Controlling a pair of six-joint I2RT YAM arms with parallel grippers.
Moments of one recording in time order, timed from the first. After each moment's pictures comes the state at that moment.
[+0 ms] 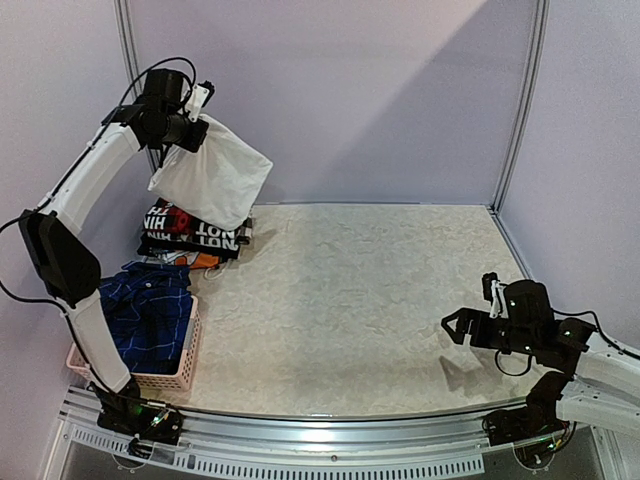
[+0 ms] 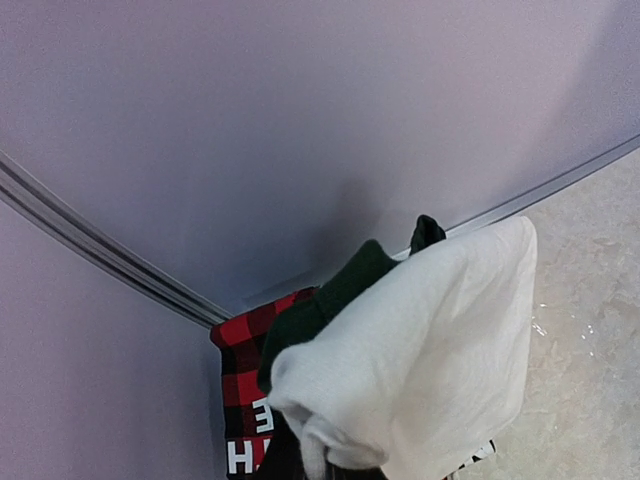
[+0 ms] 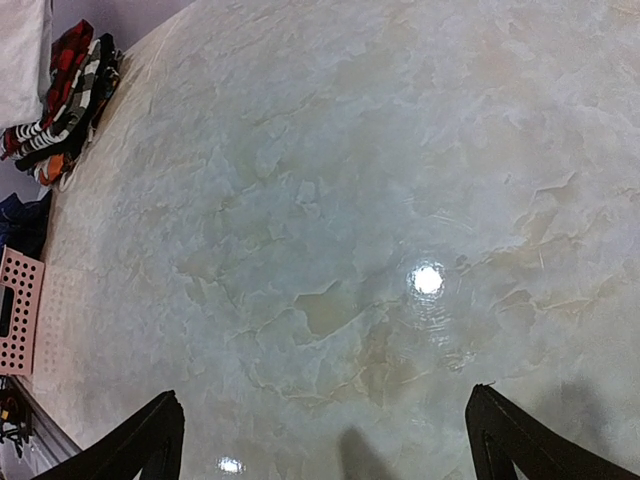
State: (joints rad) left arm -0.26 1.84 2.10 -0.75 -0.26 0.33; right arm 0.62 0.66 0.30 -0.32 0.06 0.69
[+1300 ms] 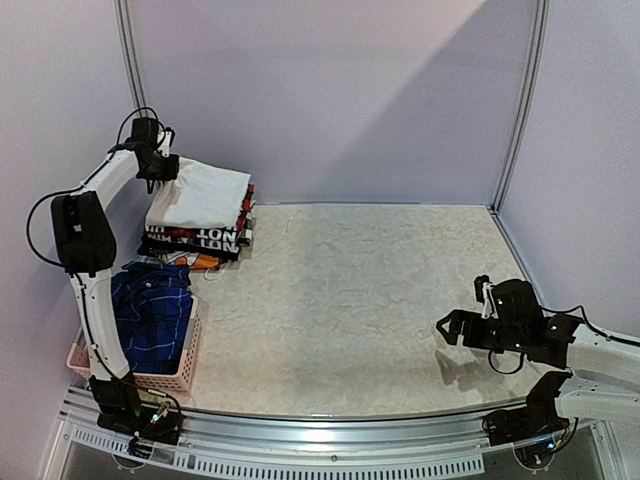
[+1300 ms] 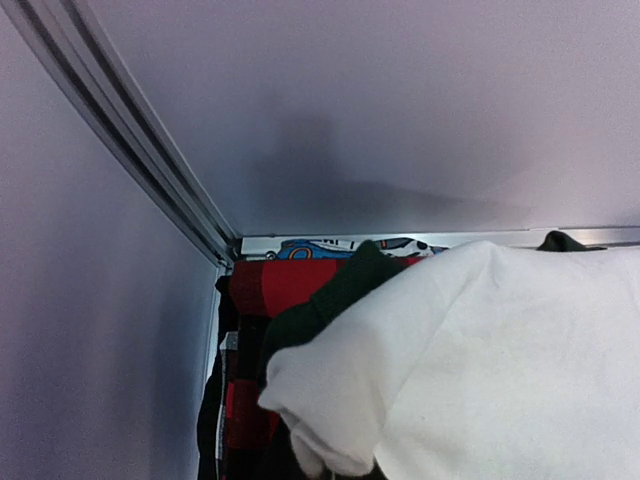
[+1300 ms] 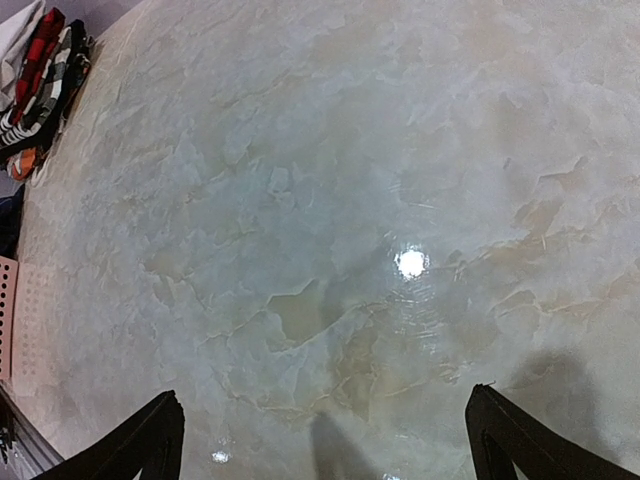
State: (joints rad) left arm 0.07 2.19 2.13 -0.59 -0.06 0.11; right arm 0.62 0.82 0.30 -0.23 0.07 0.70
